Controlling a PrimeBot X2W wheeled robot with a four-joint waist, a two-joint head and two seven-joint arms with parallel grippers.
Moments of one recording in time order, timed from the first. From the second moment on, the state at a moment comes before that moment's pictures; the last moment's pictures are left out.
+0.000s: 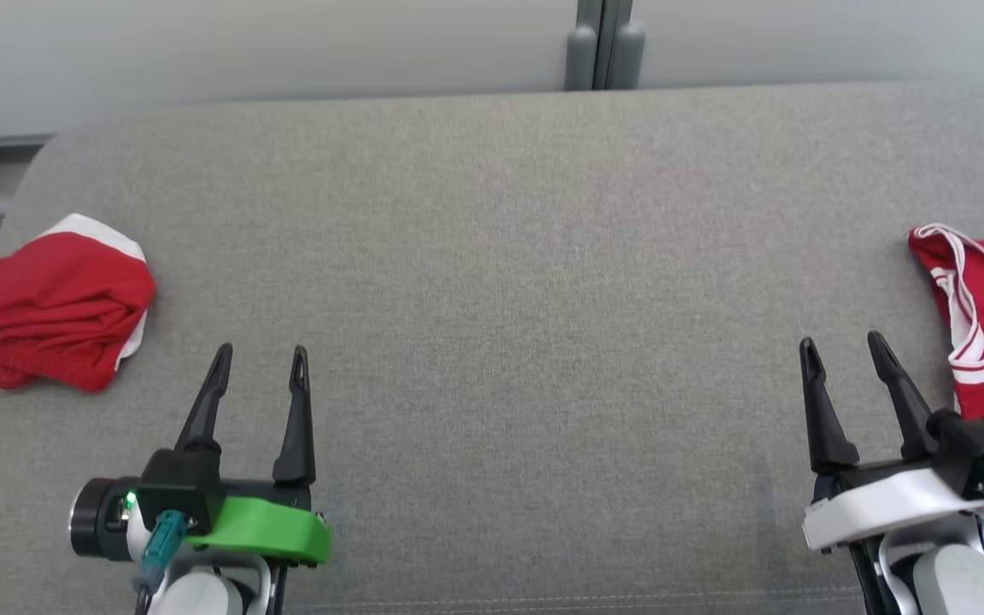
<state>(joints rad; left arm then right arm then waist) -0.12 0.16 -0.24 0.13 -0.23 0.07 -0.26 -0.05 -0.11 -0.02 0.09 0.19 0.13 -0.25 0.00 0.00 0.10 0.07</state>
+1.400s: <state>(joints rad) -0.03 0.21 -0.25 0.17 -0.28 0.08 -0.25 0.14 -0.06 -0.07 -0.04 0.14 0.13 -0.15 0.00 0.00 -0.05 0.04</state>
